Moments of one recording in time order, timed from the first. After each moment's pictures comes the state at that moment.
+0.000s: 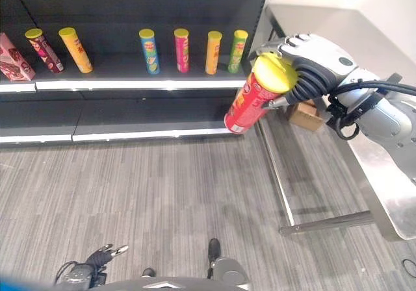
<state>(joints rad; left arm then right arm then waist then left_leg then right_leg) 0.00 0.29 -0.12 1.18 -0.11 -0.09 -0.06 -0.59 -1.34 0.27 -0.23 -0.04 -0.24 0.12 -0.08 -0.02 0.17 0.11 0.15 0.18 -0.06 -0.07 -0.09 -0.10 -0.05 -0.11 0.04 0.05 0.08</state>
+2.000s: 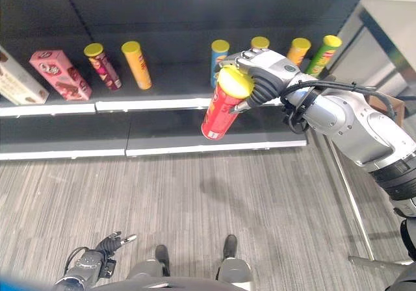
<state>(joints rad) -0.08 0.29 -0.12 1.20 -0.07 -0.08 -0.01 -0.80 -1.20 0.52 -0.14 -0.10 -0.19 0.12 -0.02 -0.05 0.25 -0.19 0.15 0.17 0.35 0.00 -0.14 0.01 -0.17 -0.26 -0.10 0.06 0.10</state>
